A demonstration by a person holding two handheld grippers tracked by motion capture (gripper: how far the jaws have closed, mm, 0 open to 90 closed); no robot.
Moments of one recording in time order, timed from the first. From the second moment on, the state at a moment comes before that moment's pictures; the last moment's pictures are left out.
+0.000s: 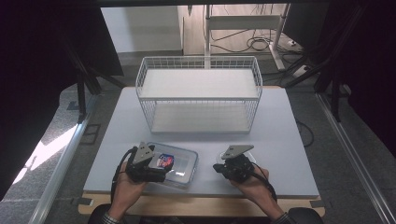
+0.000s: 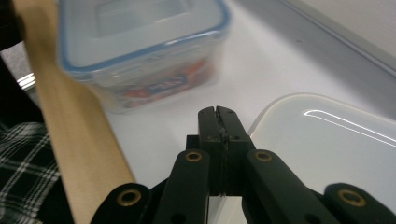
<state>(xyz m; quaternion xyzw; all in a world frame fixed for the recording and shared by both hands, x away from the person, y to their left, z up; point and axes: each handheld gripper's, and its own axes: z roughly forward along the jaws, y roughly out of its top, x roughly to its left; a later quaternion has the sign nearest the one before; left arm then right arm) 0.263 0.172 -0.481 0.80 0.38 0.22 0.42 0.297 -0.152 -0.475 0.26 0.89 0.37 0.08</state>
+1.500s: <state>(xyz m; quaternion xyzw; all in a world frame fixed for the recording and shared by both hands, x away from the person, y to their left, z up) 0.263 0.197 -0.476 0.79 0.39 0.23 0.42 0.352 -0.270 -0.467 0.43 0.79 0.39 0.20</state>
